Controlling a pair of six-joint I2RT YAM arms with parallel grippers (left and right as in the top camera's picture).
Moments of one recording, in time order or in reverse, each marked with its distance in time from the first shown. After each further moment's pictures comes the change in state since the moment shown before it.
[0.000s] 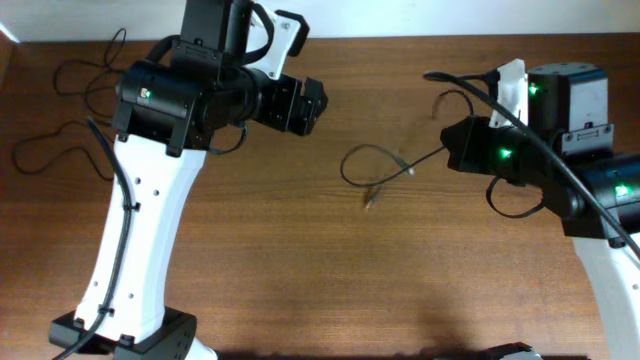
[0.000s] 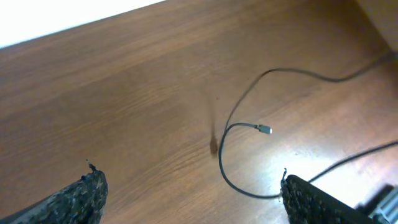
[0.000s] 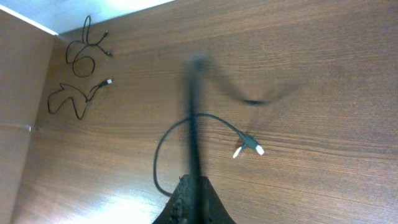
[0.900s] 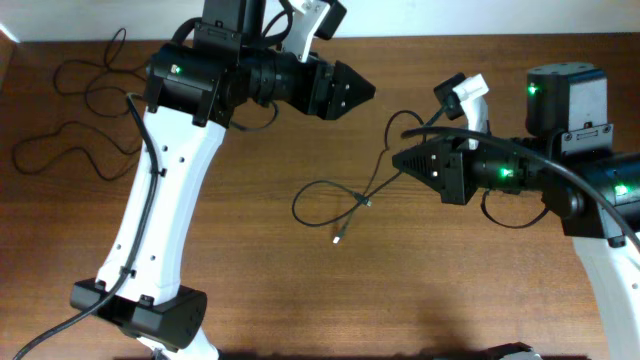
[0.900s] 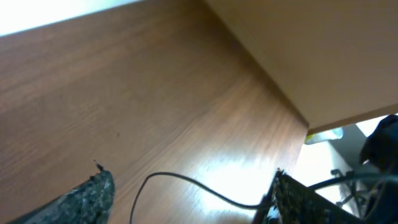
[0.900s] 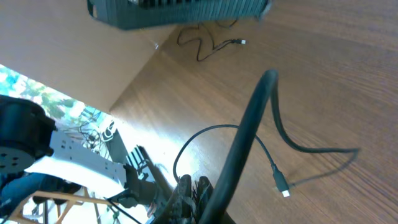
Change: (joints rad) left arm 0.003 0.100 -0.001 0.193 0.464 -0.042; right arm 0.000 0.001 0.000 -0.007 -0.578 -0.391
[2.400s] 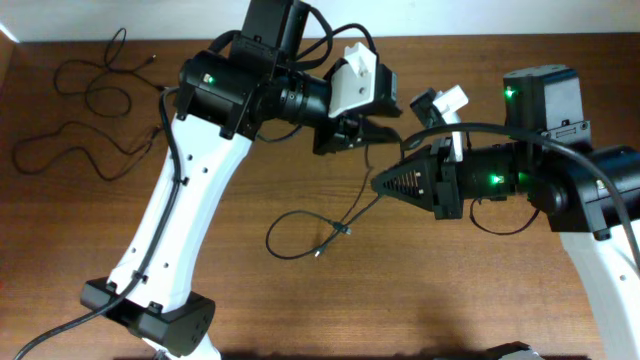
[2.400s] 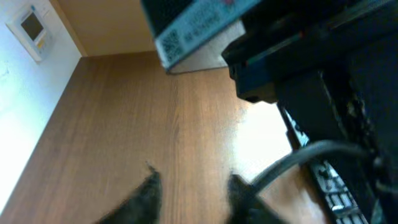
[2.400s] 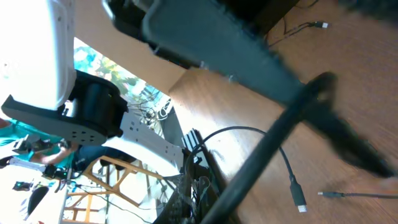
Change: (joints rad) left arm -0.114 0.000 0.000 -0.098 0.246 0.889; right arm 0.058 0.025 0.000 -0.044 -0.218 -0.019
